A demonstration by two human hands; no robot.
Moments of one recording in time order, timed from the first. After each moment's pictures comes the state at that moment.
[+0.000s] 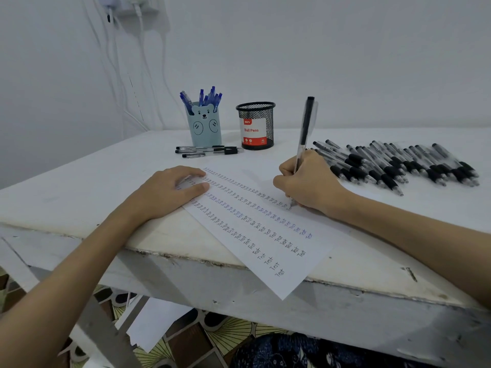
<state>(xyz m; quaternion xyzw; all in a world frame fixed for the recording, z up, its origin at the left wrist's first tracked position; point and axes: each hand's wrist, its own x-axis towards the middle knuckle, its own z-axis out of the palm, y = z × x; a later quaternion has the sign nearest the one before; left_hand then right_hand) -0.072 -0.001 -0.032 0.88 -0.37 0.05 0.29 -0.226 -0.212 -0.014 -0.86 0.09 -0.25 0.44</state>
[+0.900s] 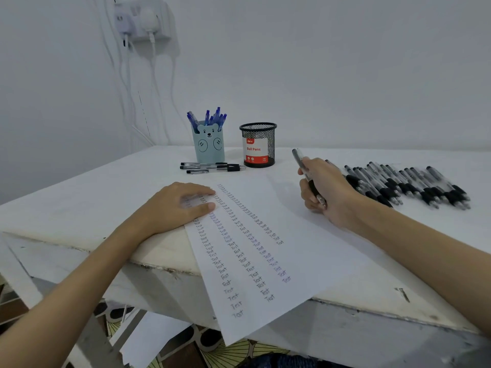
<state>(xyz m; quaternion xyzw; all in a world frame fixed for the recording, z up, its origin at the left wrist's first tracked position) -0.083 -0.003 -0.027 0.87 -0.40 0.05 0.28 -0.227 -0.235 0.005 -0.69 0.20 -0.19 0.67</state>
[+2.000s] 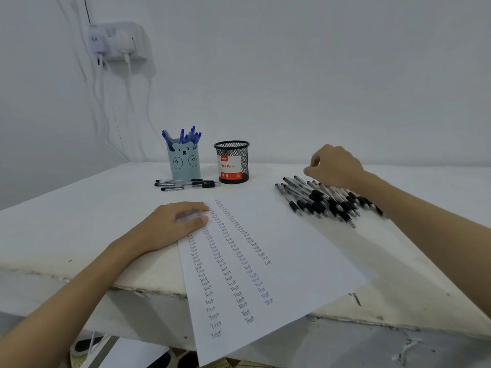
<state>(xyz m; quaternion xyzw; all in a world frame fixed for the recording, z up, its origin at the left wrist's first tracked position) -0.102 -0.034 -0.025 0.85 -0.42 0.00 0.31 -0.232 -0.327 0.044 -0.93 0.25 -0.23 0.13</state>
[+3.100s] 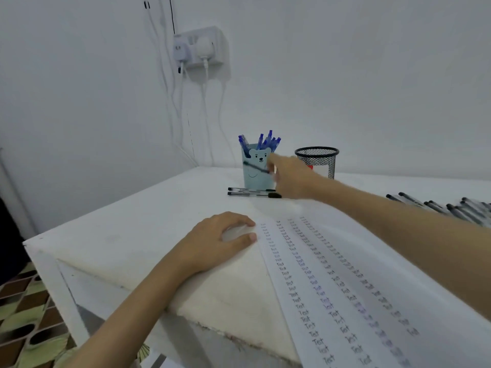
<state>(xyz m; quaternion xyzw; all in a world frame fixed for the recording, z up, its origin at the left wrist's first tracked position) -0.057 0.017 -0.033 0.87 -0.38 0.04 0.32 -0.067 -0.182 0.041 -0.97 -0.02 -0.18 0.17</state>
